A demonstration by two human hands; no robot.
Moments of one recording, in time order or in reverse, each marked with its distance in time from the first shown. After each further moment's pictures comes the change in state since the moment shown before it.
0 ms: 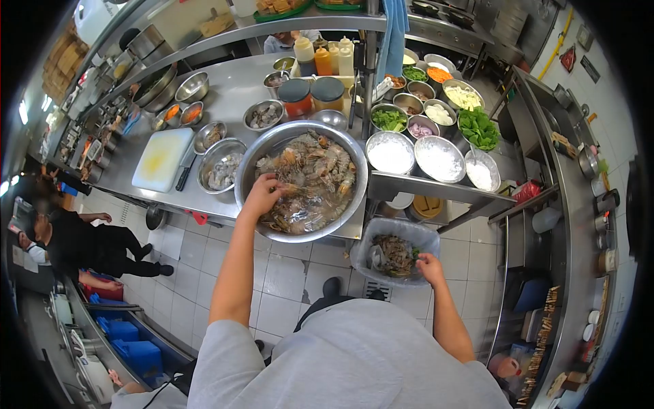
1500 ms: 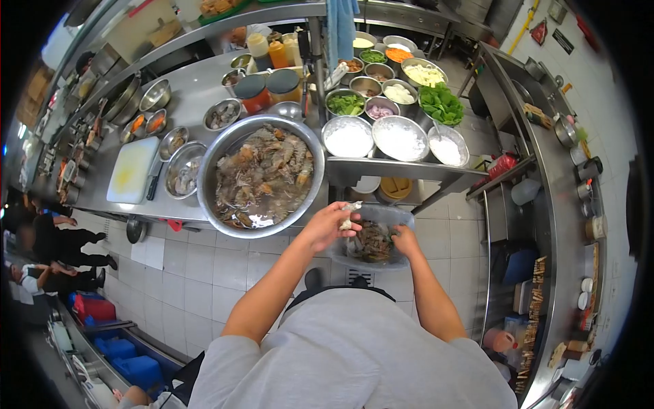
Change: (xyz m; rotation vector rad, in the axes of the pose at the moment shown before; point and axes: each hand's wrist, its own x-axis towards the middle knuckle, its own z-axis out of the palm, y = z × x) left_hand -0.058 0.210 0.163 -1.340 -0.635 -0.548; right_hand 0.036 0.004 -0.005 -0.374 0.209 -0.375
